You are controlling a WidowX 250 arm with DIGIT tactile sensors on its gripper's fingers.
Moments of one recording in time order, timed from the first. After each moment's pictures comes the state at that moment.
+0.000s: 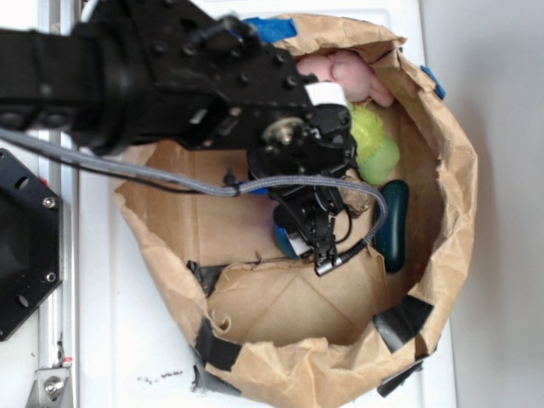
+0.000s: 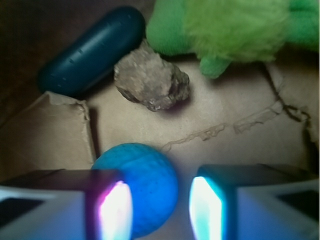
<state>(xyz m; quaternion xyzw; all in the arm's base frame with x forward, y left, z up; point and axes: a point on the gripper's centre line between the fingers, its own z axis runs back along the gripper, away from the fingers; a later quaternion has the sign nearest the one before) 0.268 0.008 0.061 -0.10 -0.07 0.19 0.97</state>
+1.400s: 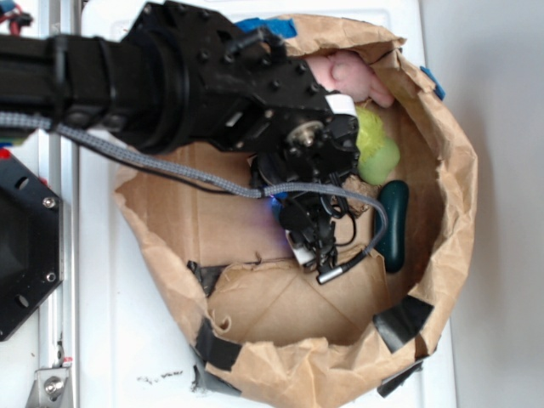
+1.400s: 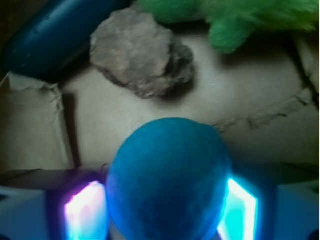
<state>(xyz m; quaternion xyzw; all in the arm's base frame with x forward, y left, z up) 0.271 0.005 0.035 -0.10 -0.03 0.19 0.98</state>
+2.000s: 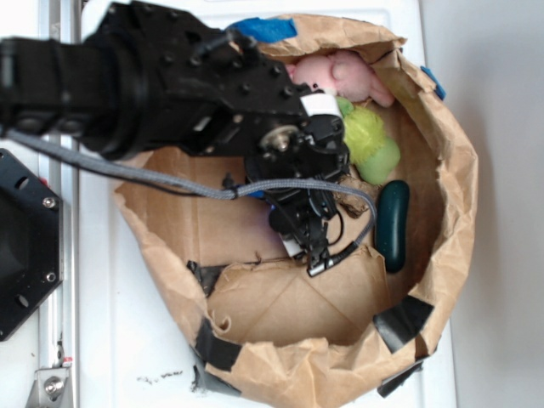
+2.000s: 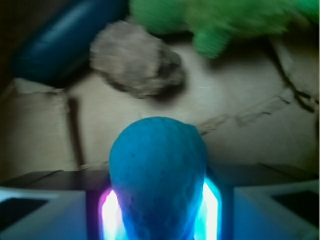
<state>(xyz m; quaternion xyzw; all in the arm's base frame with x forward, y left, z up) 0.266 0.005 0.052 -0.10 -0.07 0.18 0.98</state>
